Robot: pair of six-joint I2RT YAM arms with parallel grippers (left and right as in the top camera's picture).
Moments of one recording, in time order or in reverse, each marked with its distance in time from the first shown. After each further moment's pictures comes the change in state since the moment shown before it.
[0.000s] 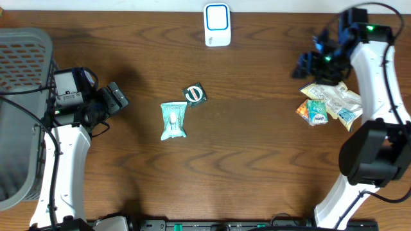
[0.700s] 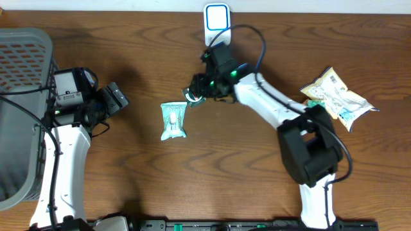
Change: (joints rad) left arm 0.000 0.000 0.000 0.000 0.000 0.000; right arm 0.620 0.145 -0.269 0.762 0.105 0.493
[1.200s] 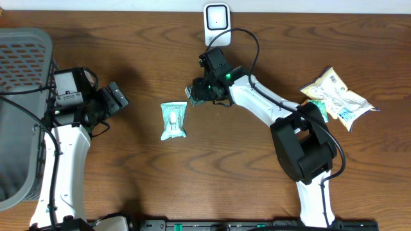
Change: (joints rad) left arm 0.000 0.000 0.000 0.000 0.000 0.000; right arm 0.009 0.038 0.010 -0.027 0.093 -0.034
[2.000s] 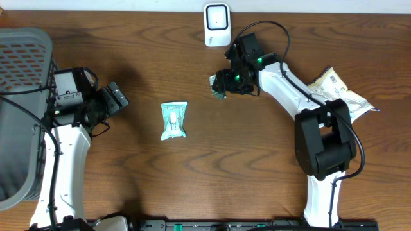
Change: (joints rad) left arm 0.000 0.000 0.000 0.000 0.000 0.000; right arm -0.182 -0.049 0.004 -0.142 -0.179 -0.177
